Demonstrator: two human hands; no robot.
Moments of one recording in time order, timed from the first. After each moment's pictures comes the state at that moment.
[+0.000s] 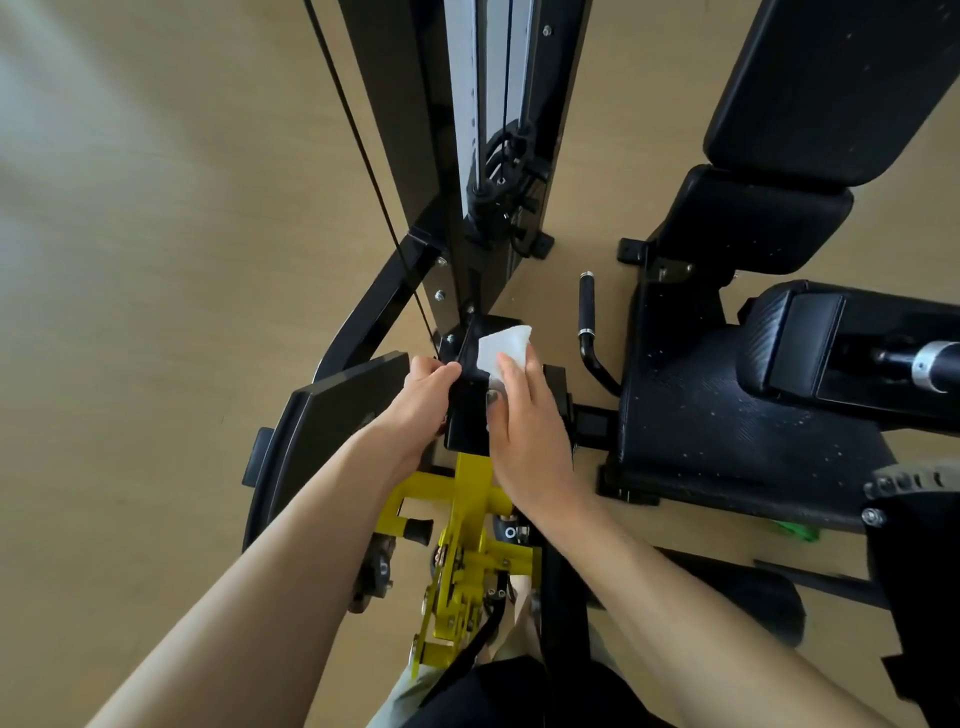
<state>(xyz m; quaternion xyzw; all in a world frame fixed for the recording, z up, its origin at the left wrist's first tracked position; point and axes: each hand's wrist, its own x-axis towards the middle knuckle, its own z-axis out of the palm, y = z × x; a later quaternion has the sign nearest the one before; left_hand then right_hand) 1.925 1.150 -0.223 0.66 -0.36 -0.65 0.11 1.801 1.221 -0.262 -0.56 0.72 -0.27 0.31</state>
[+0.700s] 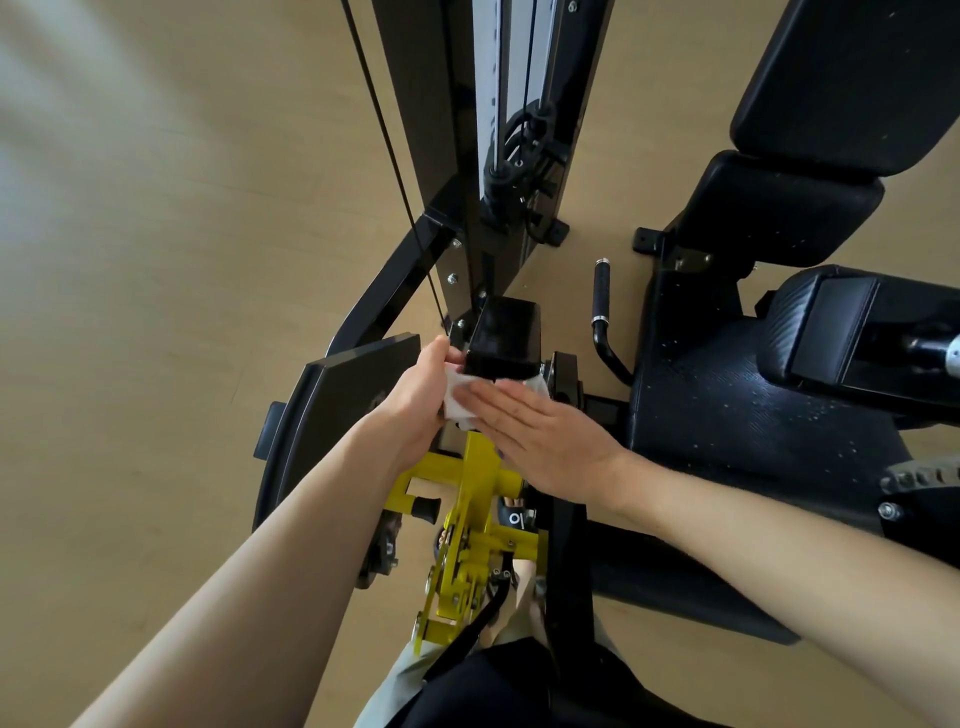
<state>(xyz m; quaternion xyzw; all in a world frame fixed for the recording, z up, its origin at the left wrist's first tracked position) 1.934 1.158 -0.235 0.64 -0.25 -0.70 0.20 1.749 1.227 -0.290 -0.92 0.33 0.09 -0.19</state>
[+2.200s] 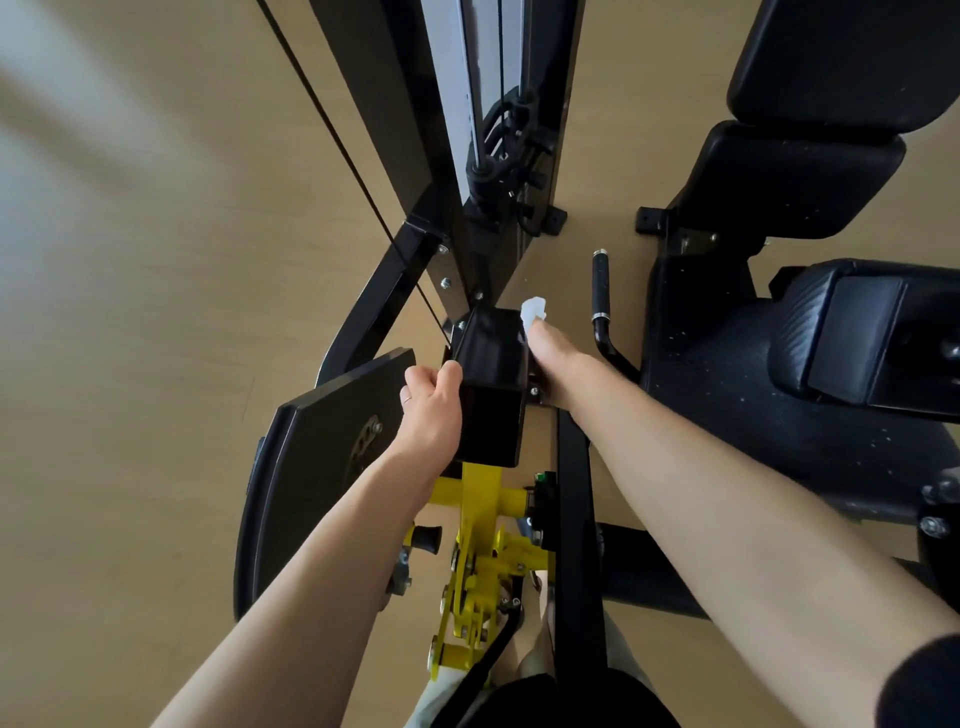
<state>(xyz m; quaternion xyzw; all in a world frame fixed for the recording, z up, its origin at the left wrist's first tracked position) 1.898 1.157 -0.223 0.72 -0.39 -0.56 0.13 1.743 1.092 -0.358 -0.09 0.76 -0.24 0.60</state>
